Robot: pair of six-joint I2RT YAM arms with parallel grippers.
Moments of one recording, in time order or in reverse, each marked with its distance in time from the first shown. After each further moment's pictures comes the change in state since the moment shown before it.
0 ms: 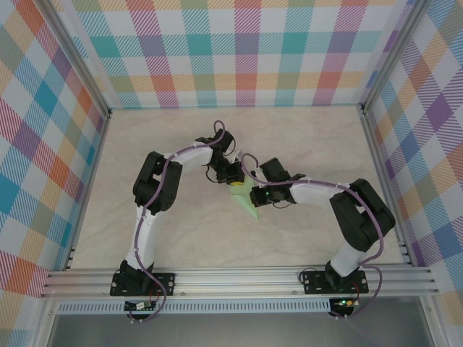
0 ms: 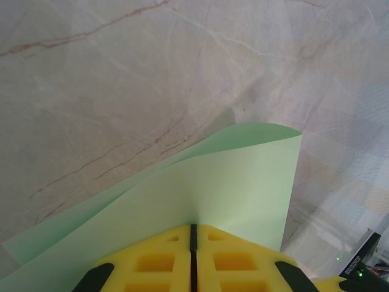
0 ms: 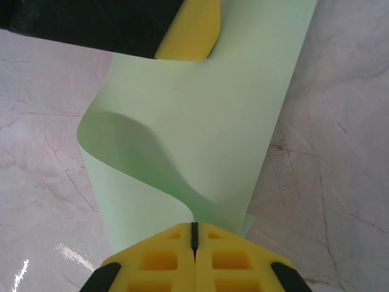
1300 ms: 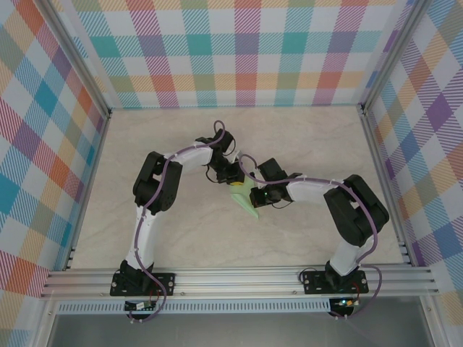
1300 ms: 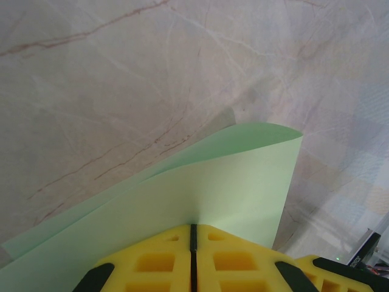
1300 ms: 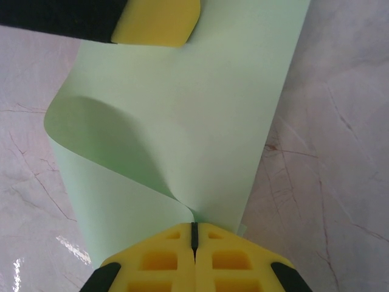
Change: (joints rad) left arm 0.000 0.000 0.000 0.000 0.000 0.000; right arm 0.000 0.055 0.029 -0.026 0.012 0.000
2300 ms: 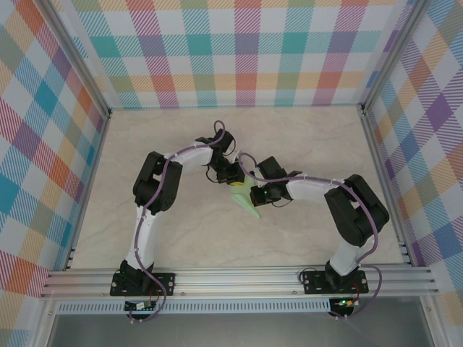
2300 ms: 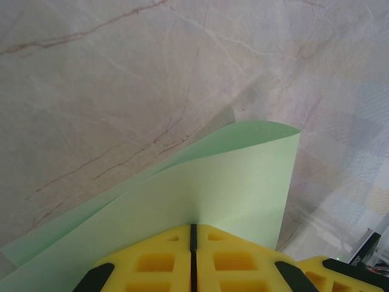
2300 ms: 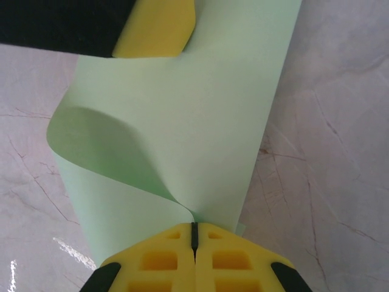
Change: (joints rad) left arm -0.001 0.000 0.000 0.000 0.000 0.000; right arm 0.000 -0.003 0.025 -0.037 0.018 -0.004
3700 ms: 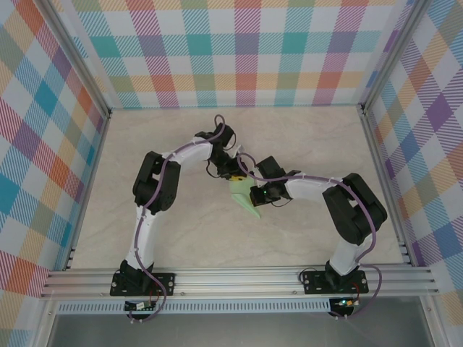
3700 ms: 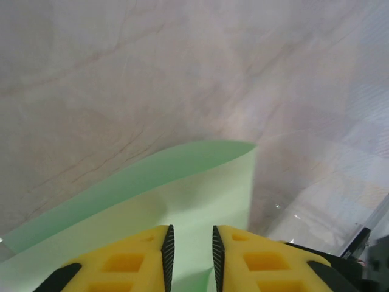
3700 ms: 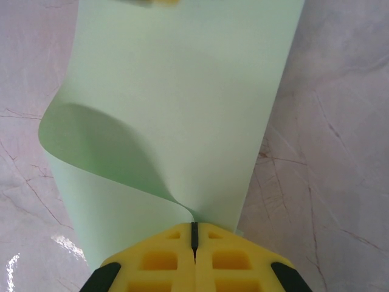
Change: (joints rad) left arm 0.023 0.000 0.106 -0.076 0.008 0.029; right arm 0.000 0.022 0.013 -0.011 -0.002 -0.004
